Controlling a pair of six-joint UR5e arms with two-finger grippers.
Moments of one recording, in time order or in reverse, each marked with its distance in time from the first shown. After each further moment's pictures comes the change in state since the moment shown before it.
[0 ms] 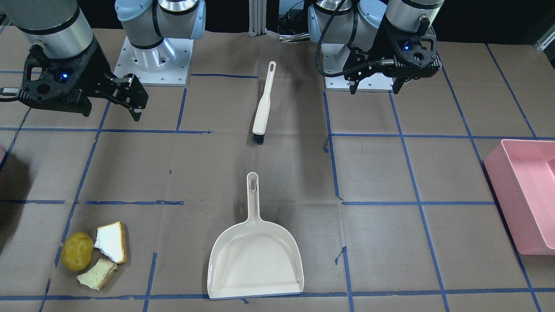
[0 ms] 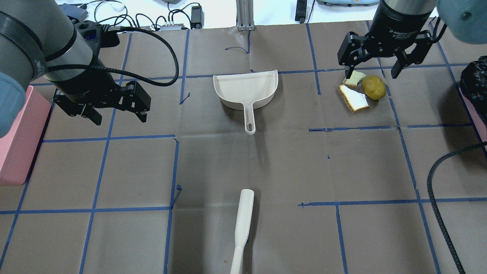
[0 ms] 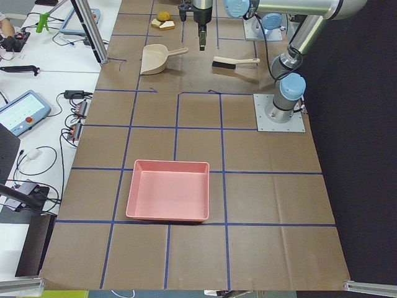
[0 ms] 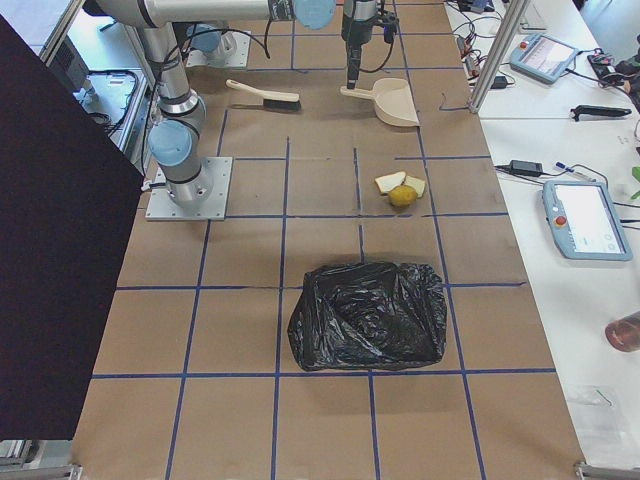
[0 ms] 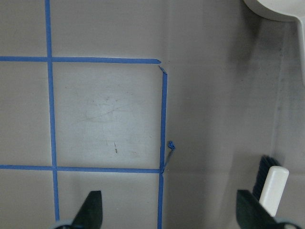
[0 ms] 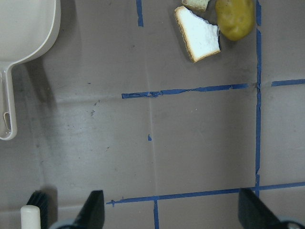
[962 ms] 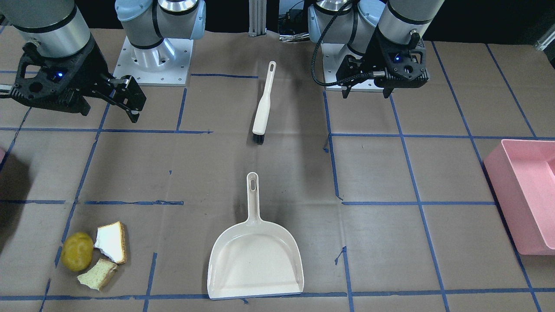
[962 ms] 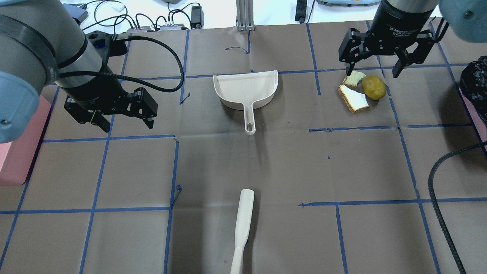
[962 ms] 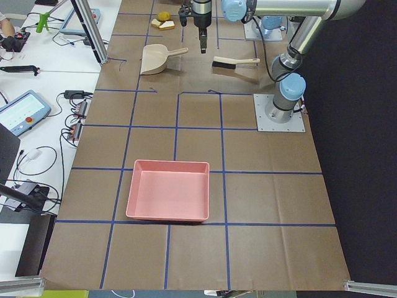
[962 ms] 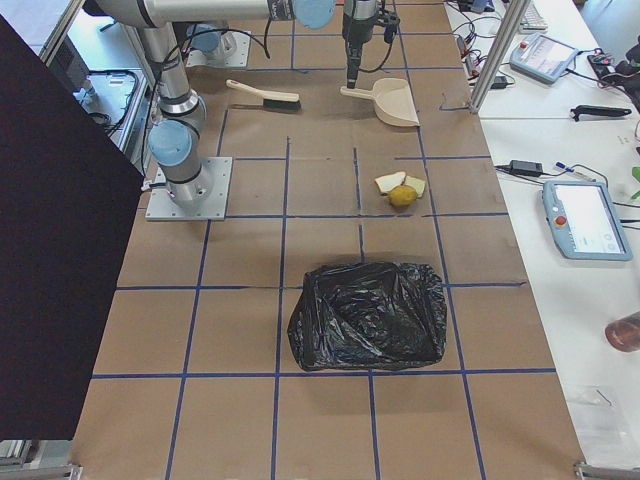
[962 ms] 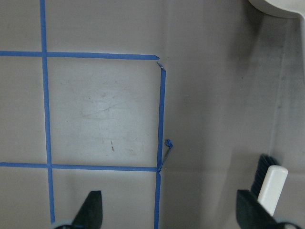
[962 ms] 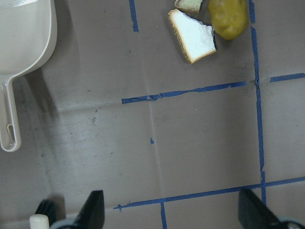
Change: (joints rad) left arm -0.014 -0.008 -0.053 0.001 -0.037 -0.022; right arm -0.006 0.000 -0.004 -0.004 0.016 0.059
